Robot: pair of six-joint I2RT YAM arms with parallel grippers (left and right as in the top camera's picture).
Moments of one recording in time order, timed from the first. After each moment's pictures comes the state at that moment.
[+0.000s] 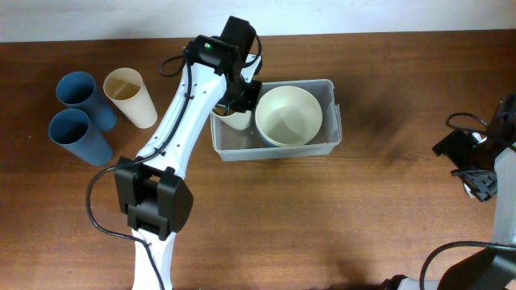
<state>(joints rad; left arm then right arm) -0.40 2.21 2.23 -1.33 0.12 -0.10 -0.51 1.53 1.32 -1.15 0.02 0.46</state>
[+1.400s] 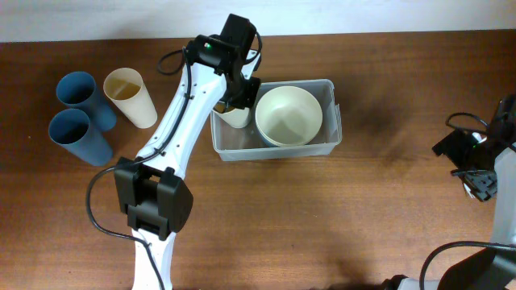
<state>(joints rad) -0.40 2.21 2.23 -1.30 0.05 -0.07 -0.51 1.53 1.32 -1.15 0.02 0.46</state>
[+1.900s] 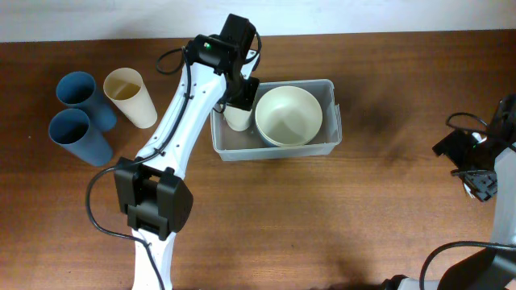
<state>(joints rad) -0.40 2.21 2.24 -1.30 0.03 -0.07 -0.51 1.53 1.32 -1.15 0.02 0.46</state>
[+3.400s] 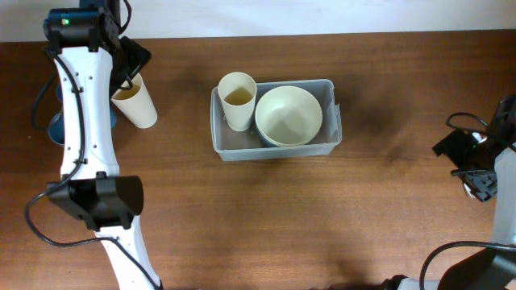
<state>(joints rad) 0.04 2.21 2.57 -1.64 -0.18 -0.91 -0.51 1.53 1.32 -1.15 0.02 0.46</state>
